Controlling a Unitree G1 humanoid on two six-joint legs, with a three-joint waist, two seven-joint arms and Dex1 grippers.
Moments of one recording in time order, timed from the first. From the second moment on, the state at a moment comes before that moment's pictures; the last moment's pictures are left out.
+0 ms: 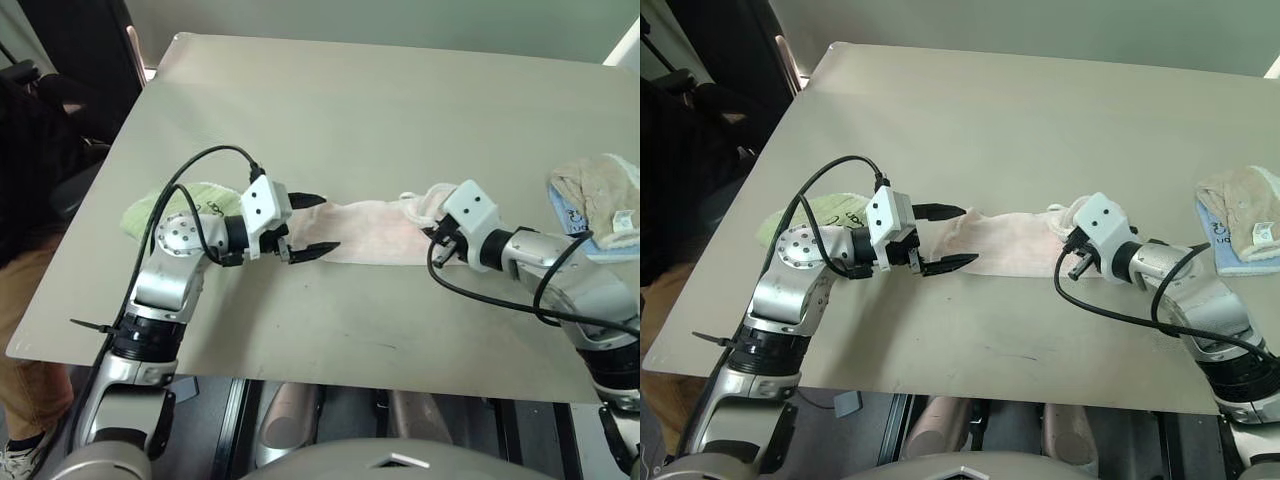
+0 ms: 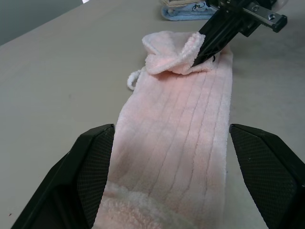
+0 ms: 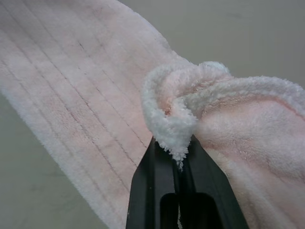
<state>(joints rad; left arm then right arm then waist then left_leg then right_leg) -0.44 0.56 -0.10 -0.04 -0.28 0.20 -1.06 -0.38 -0.79 0.21 -0.40 0.38 0.84 0.47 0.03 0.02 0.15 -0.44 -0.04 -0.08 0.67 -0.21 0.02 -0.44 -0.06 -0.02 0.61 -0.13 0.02</state>
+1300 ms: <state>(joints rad) 0.06 0.33 0.26 -0.54 -1.11 0.93 -0.23 -0.33 -0.57 0.02 0.05 0.26 0.43 0.63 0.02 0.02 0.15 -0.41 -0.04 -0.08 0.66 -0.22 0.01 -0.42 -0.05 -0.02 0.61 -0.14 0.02</state>
